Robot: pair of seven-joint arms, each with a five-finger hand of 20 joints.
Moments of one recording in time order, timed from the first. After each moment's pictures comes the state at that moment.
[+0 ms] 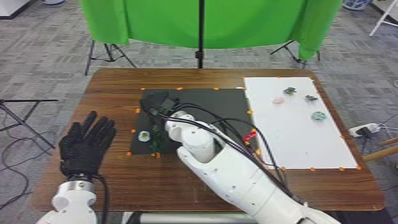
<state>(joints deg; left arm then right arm) 123.0 -59.7 -88.1 -119.8 8.1 15.4 25.4 -62.7 -89.4 41.8 -73.9 -163.4 -7.1 4.4</state>
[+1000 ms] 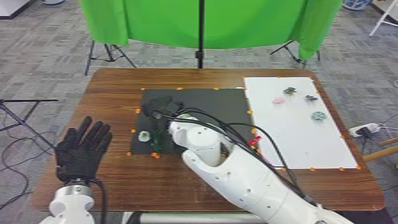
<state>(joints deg) 125.1 -62.0 -89.8 -120.1 6.9 15.4 25.8 -62.5 -83.6 38.2 -83.0 -152.8 -13.6 9.1</state>
